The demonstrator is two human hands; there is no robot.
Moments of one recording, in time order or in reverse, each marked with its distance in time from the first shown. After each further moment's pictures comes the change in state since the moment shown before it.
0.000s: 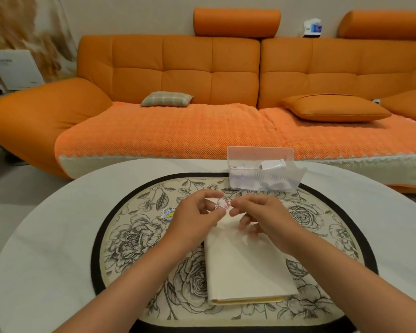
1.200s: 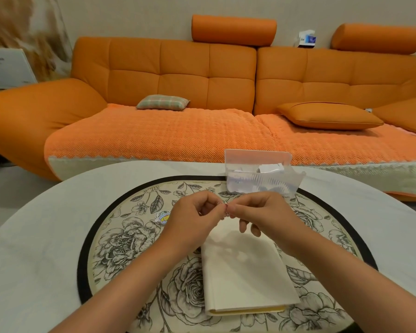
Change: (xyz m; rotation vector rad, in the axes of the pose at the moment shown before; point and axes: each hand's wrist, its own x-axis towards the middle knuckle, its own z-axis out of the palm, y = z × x) left_hand -0.006 0.010 -0.002 -0.020 -0.023 0.121; right_hand -0.009 -0.013 0.001 -0.190 -0.030 -0.186
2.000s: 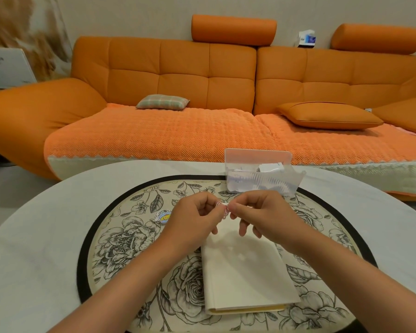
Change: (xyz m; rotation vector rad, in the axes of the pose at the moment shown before) left_hand 0.000 -0.001 0.000 0.030 -0.028 -0.054; right_hand -0.002 -0.004 0.000 -0.154 -0.019 -0.053
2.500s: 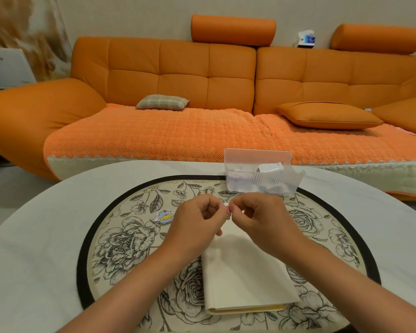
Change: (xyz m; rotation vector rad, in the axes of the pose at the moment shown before) left_hand -0.004 0.001 0.010 -0.027 0.063 -0.002; right_hand -0.004 0.006 0.012 -0.424 0.170 -0.293
